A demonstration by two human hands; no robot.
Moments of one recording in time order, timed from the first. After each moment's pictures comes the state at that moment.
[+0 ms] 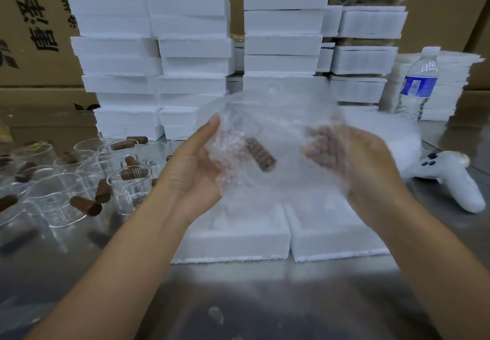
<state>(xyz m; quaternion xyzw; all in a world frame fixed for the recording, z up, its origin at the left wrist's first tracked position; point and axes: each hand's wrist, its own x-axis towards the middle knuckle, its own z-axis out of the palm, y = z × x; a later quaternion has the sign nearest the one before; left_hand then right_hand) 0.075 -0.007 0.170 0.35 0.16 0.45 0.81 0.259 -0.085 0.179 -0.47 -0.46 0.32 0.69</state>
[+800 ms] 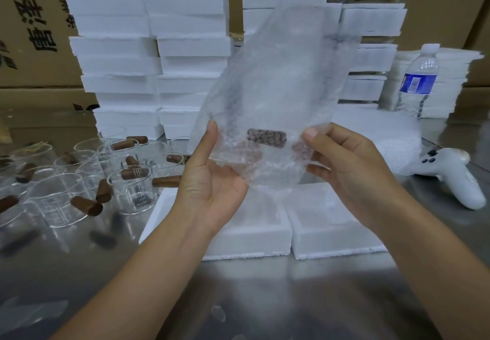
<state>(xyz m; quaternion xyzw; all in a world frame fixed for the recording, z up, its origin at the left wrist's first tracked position) 0.098 -0.020 0.159 0.23 0.05 0.49 0.84 0.259 -0.085 0.173 -0.47 -0.51 0.33 0.64</state>
